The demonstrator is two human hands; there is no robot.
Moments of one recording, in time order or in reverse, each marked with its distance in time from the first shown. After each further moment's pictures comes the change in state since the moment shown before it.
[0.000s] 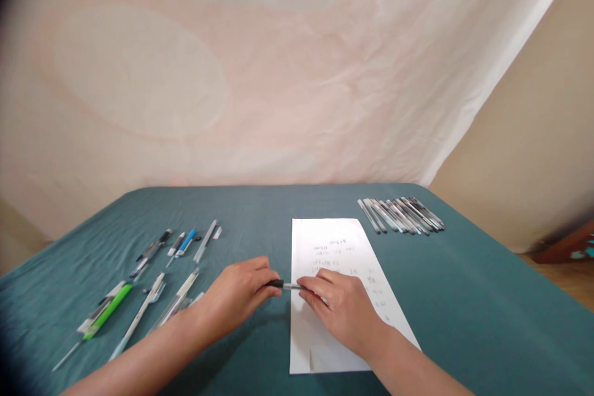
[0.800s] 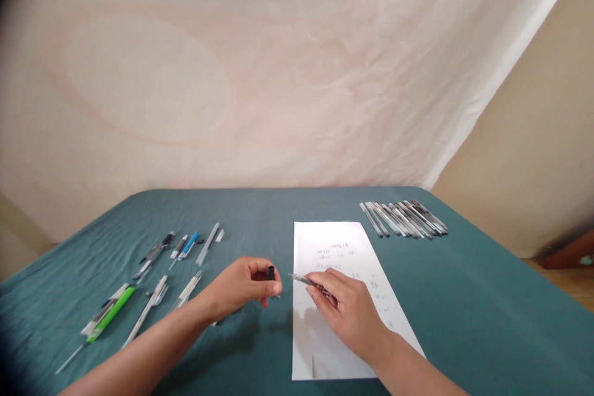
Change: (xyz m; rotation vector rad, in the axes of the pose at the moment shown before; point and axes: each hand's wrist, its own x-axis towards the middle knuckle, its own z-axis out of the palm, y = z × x) left_hand 0.010 -0.015 0.004 -1.052 -0.108 -0.284; right_hand 0.000 0.000 -0.003 0.201 0.094 0.077
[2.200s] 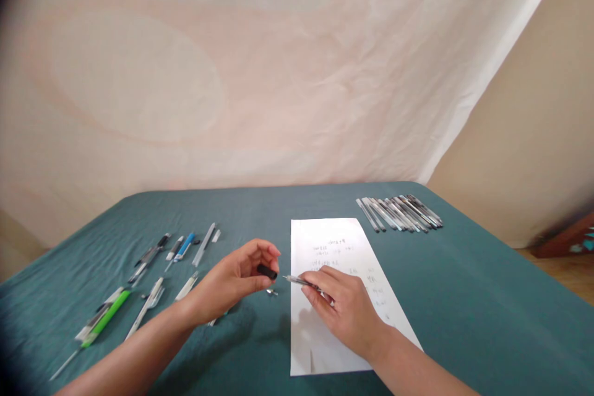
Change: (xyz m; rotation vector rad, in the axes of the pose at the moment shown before) left_hand -0.006 0.019 0.000 -0.122 -0.031 0.209; right_hand -0.001 -0.008 -0.003 -0.039 -0.007 -0.043
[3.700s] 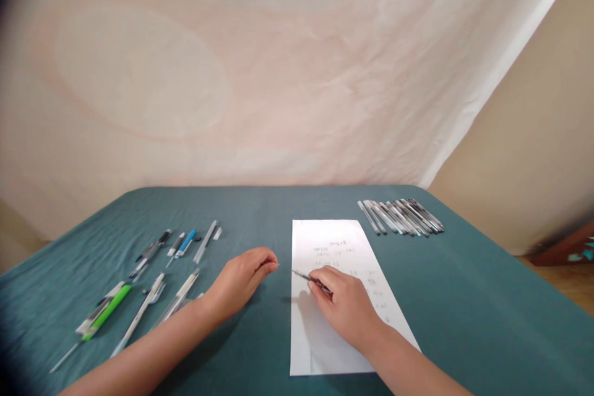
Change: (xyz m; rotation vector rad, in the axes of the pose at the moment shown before) left_hand 0.005 -0.028 -0.002 0.995 0.178 0.019; right_hand 0.002 0.012 0.008 -0.064 -0.059 0.145
